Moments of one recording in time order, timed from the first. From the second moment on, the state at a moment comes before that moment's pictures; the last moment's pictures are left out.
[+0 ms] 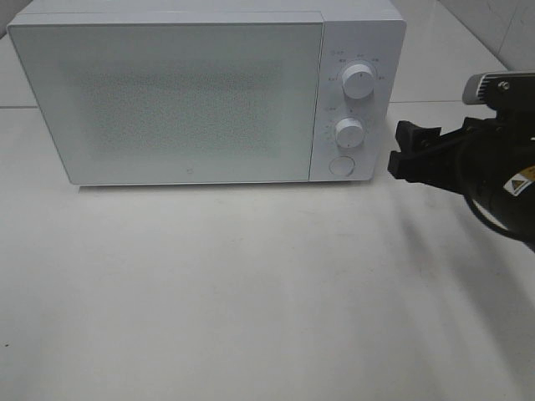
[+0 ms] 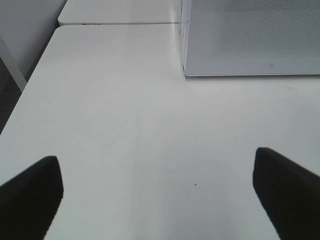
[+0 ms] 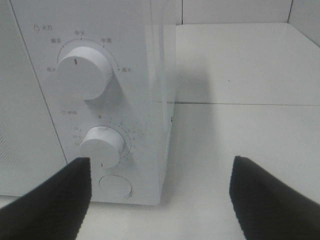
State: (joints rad) left arm 0.06 0.00 -0.50 -0.07 1.04 0.07; right arm 0.45 1.60 -0.34 0.38 -1.07 -0.12
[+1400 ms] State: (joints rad) left arm 0.06 0.00 -0.50 -0.07 1.04 0.07; right arm 0.68 1.77 -0.34 0.64 -1.12 0.76
